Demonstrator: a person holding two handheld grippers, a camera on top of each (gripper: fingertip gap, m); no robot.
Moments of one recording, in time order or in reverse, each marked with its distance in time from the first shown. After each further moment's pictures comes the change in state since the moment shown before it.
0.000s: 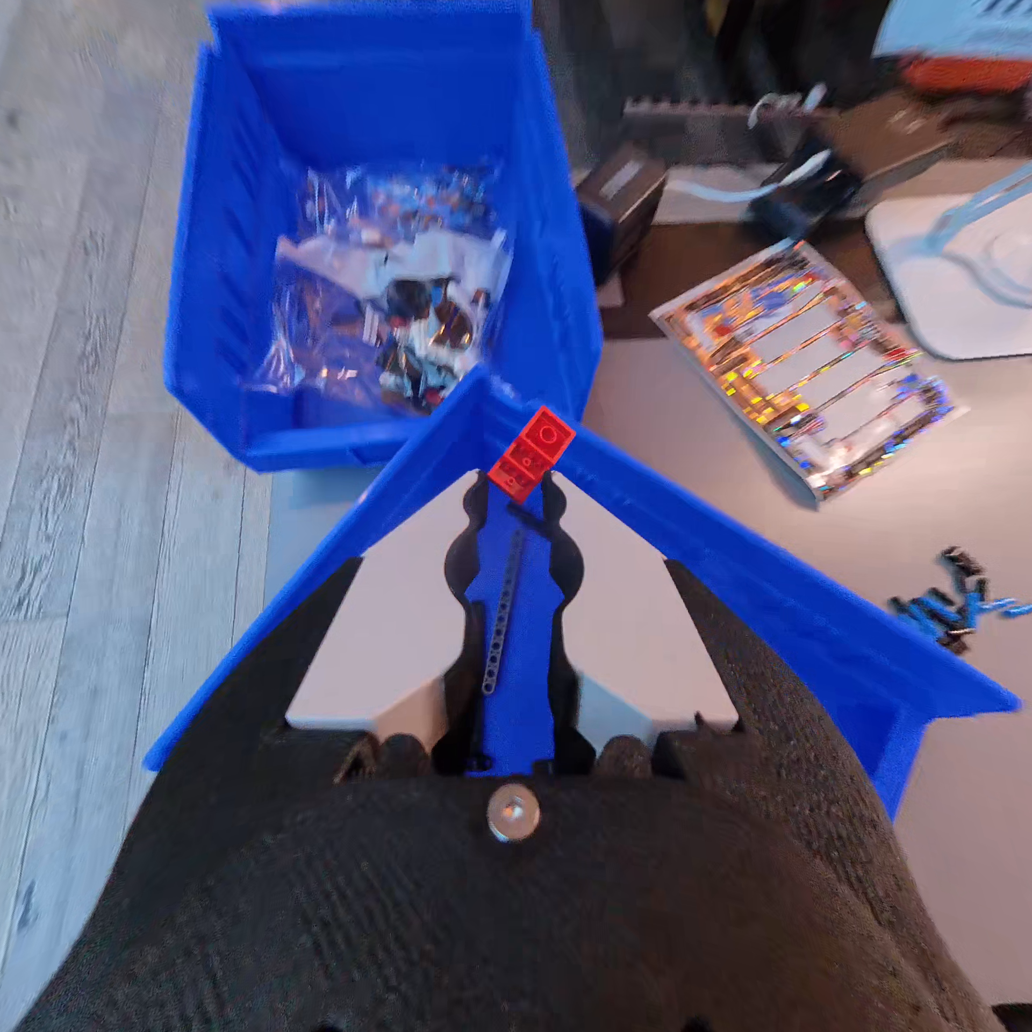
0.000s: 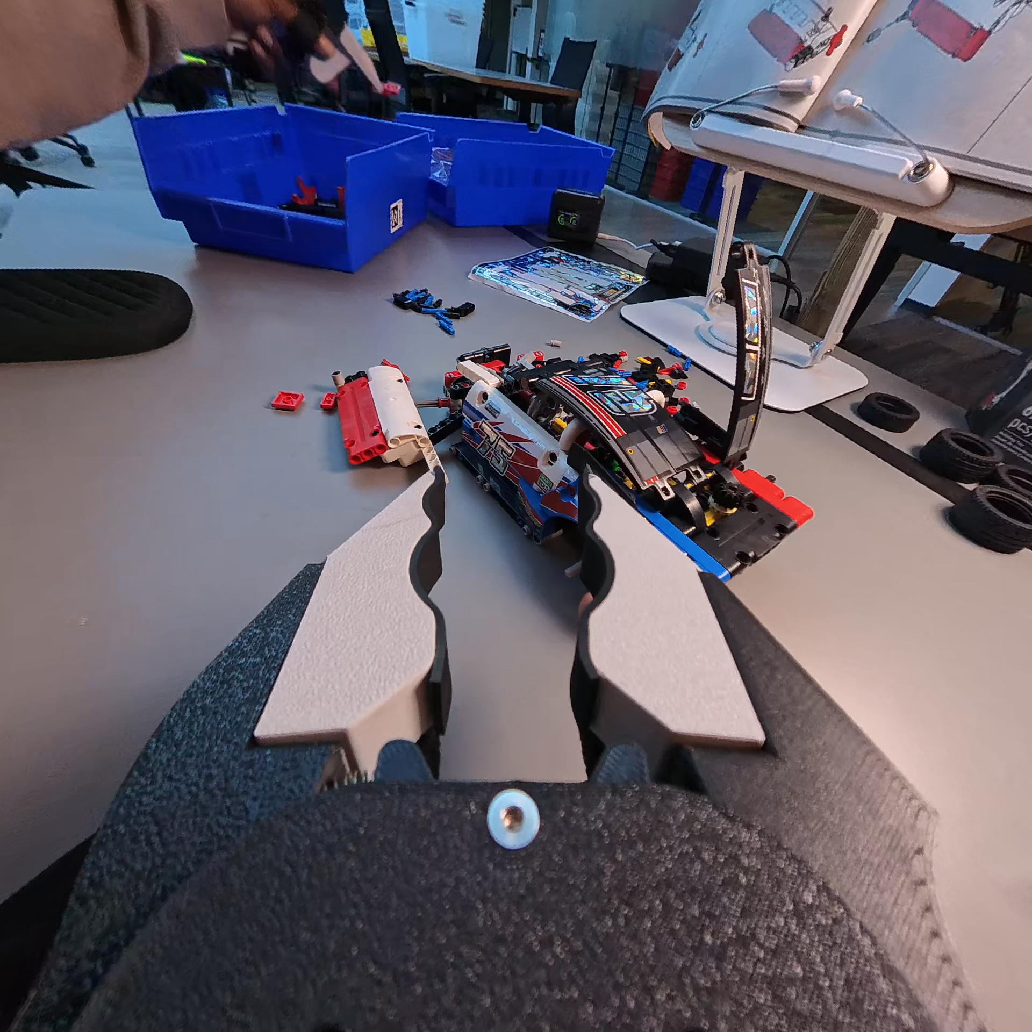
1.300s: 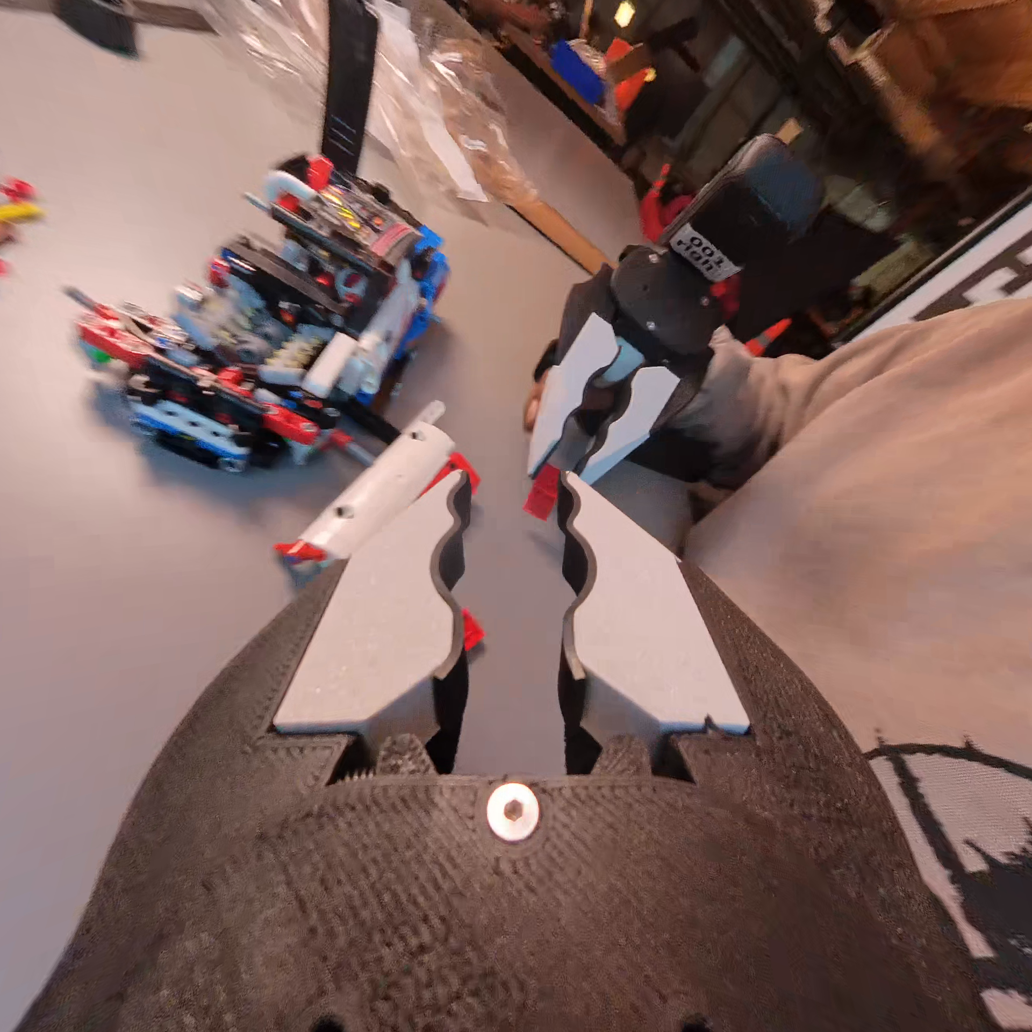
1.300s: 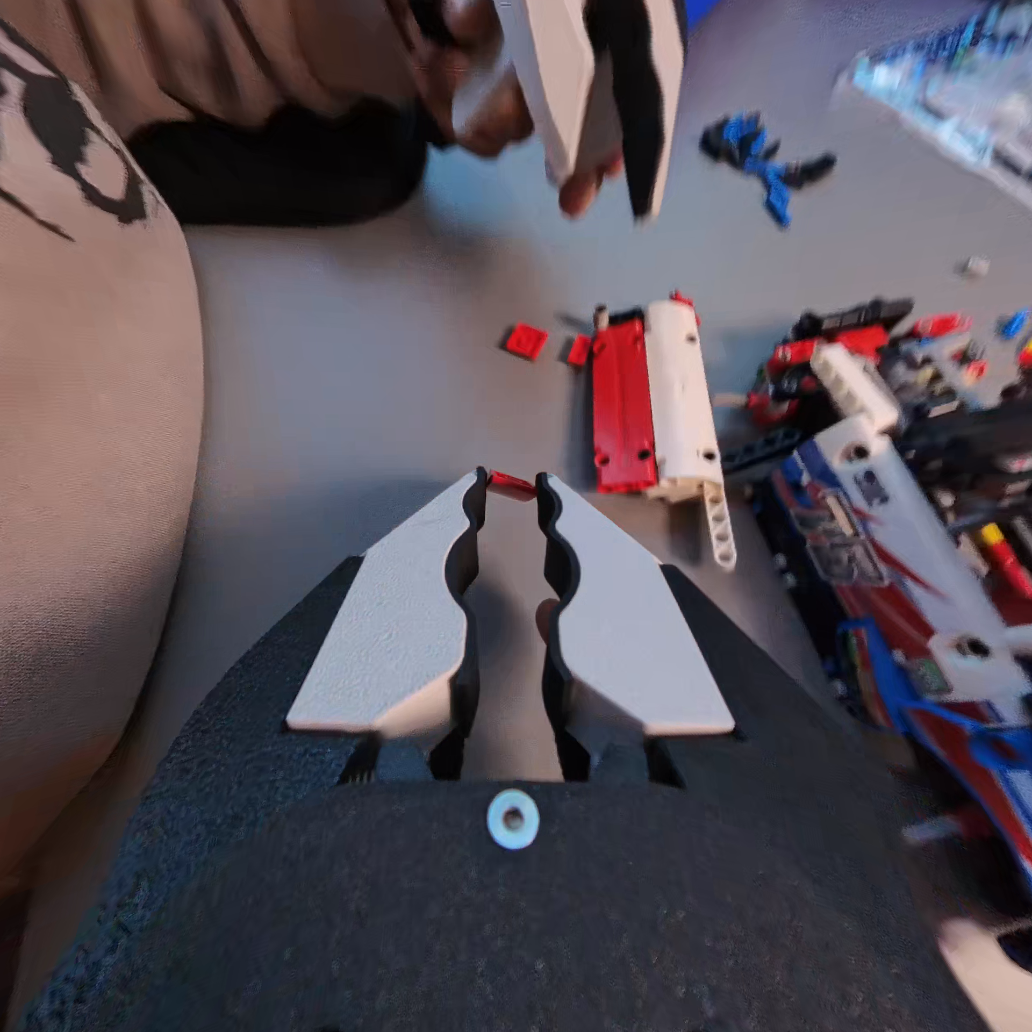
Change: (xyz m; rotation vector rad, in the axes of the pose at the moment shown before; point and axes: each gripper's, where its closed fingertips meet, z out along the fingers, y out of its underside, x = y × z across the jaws) left arm 0.460 0.156 -0.074 -0.059 1.305 0.186; right arm -0.125 0.020 0.070 -0.371 -0.436 -0.046
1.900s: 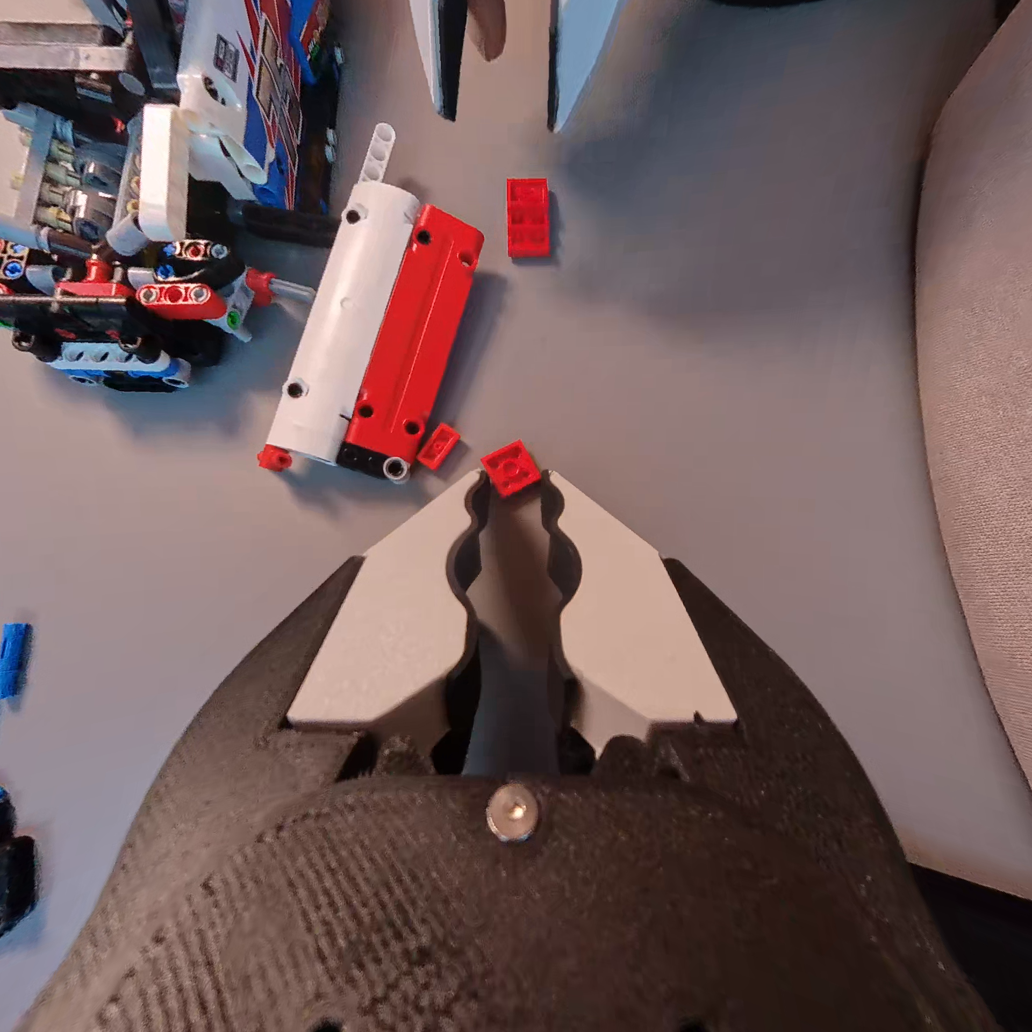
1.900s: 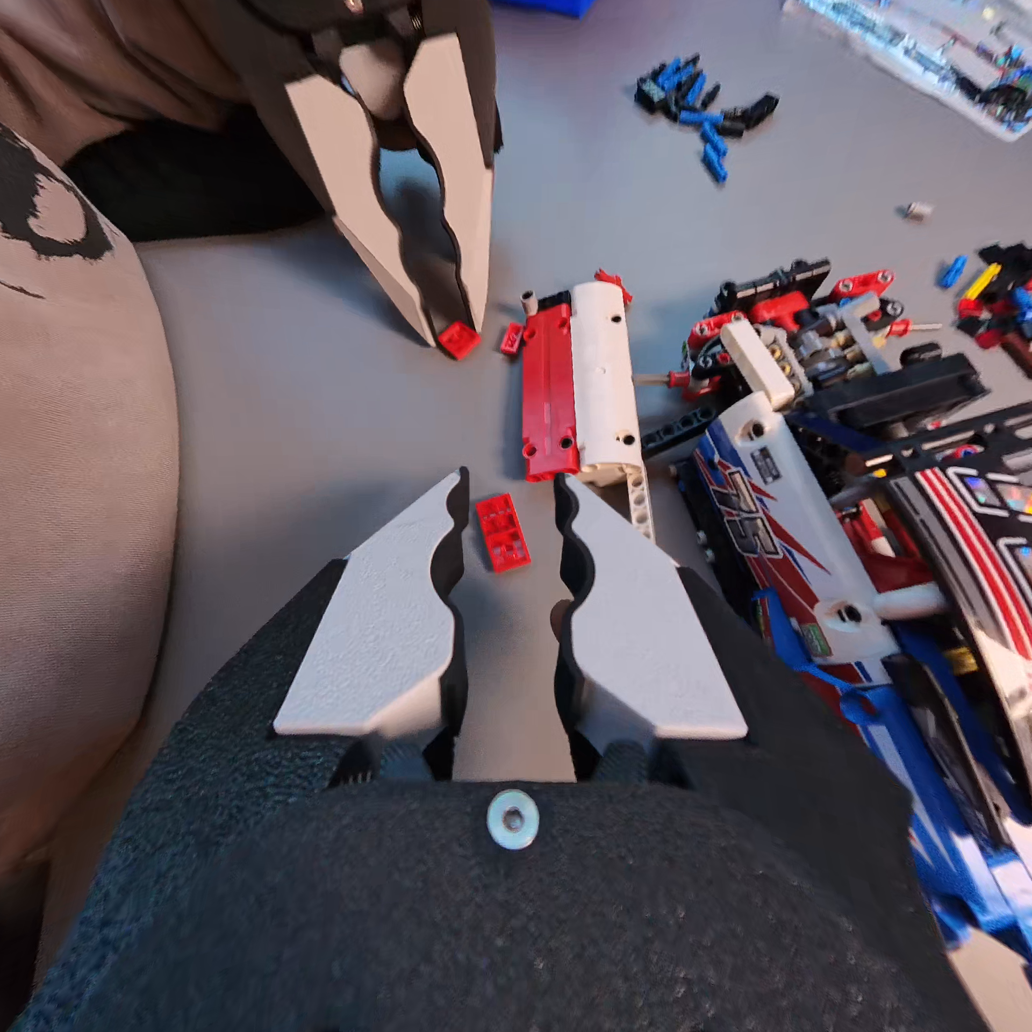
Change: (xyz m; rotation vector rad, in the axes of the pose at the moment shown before) left arm -0.027 0.088 0.002 -0.532 -0.246 0.537; right arm 0.031 -0.003 -0.009 -0.060 0.008 0.077
